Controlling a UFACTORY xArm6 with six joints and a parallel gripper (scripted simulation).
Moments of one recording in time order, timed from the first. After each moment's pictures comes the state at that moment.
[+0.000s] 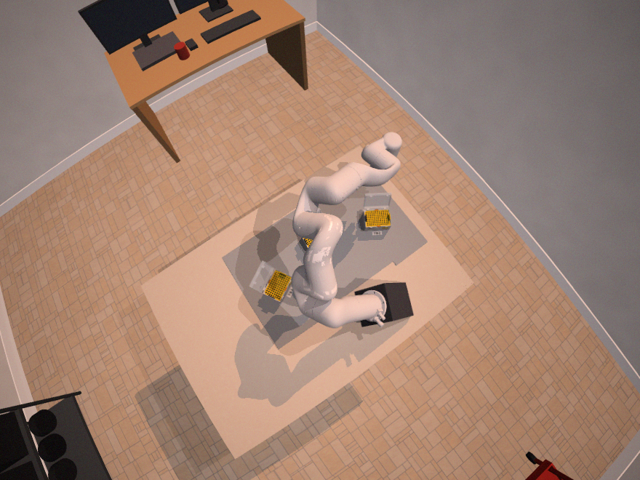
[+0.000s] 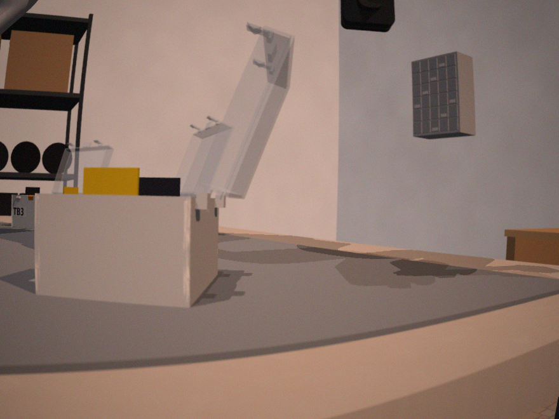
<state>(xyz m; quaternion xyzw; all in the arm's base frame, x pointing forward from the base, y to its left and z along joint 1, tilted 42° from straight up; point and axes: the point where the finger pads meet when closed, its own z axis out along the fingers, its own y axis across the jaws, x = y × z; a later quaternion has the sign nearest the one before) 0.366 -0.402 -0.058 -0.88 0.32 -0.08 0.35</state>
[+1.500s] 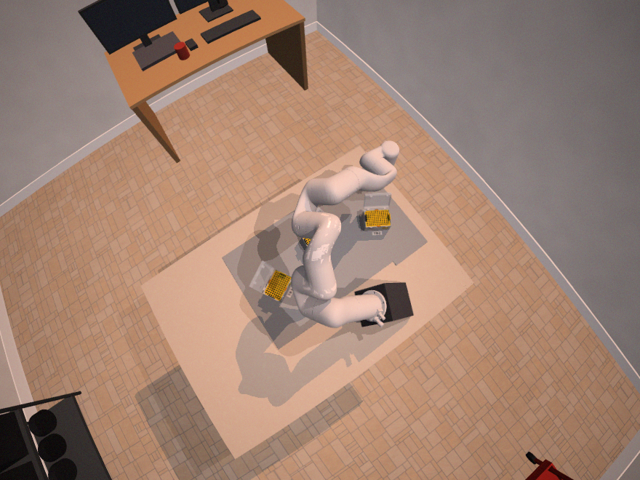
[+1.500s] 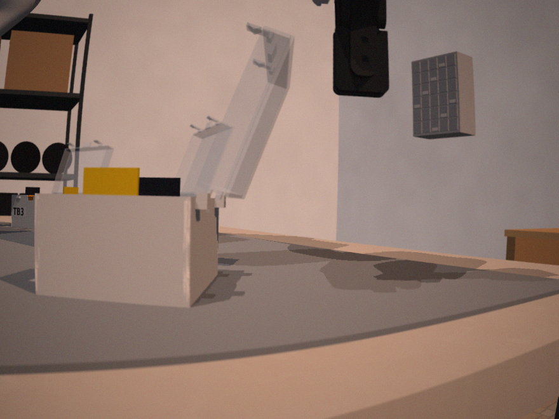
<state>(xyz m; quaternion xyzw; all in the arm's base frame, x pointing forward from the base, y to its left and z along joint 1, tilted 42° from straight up) 0.378 -0.374 -0.091 -0.88 0.32 -0.08 0.35</state>
